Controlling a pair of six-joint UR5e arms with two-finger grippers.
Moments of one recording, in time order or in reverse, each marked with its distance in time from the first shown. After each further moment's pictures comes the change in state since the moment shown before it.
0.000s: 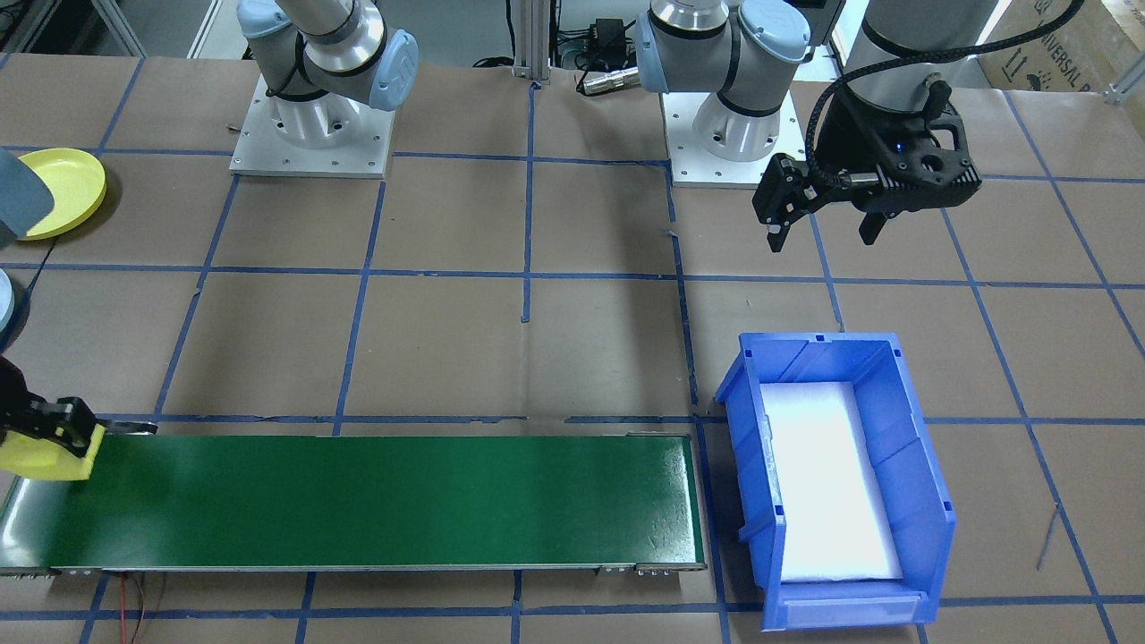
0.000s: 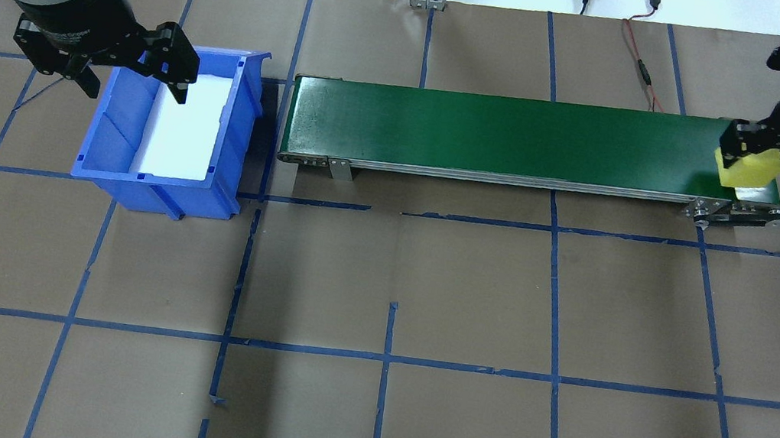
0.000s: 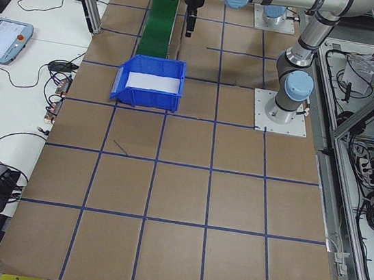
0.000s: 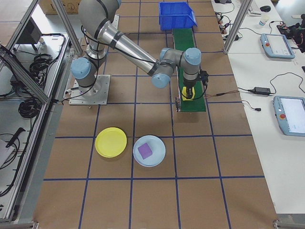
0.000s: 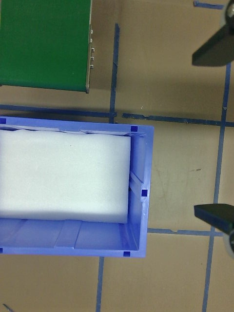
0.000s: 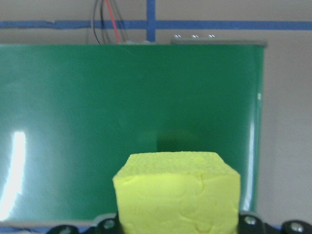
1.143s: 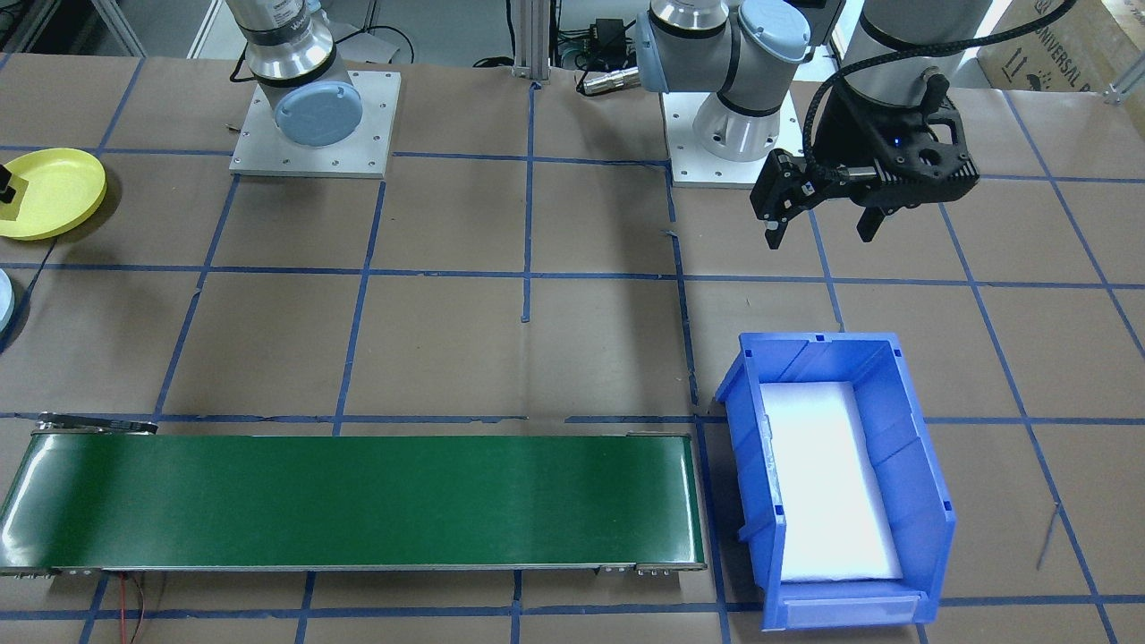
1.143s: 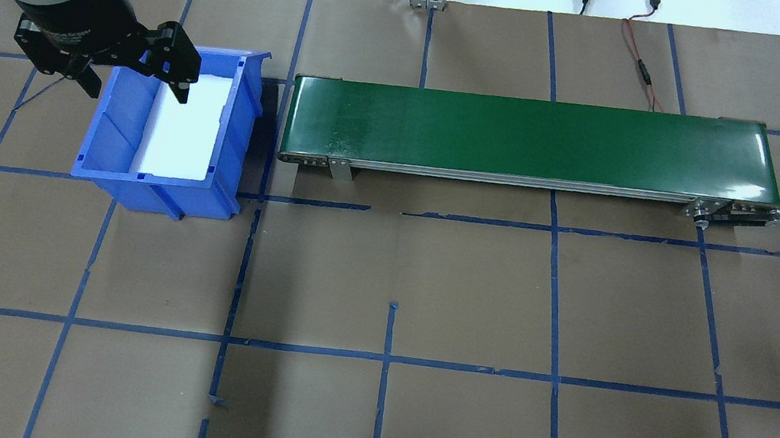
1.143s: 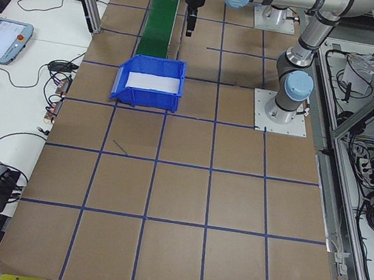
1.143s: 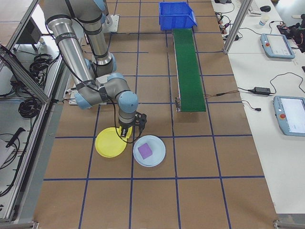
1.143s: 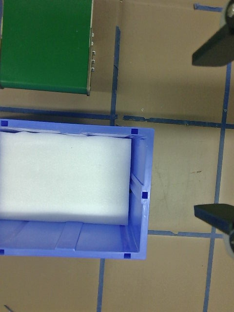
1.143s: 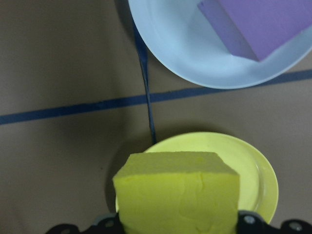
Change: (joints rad) left arm -0.005 0.007 0.001 -0.001 -0.001 -0.002; right arm -0.683 -0.268 0.359 0.071 -0.174 -0.497
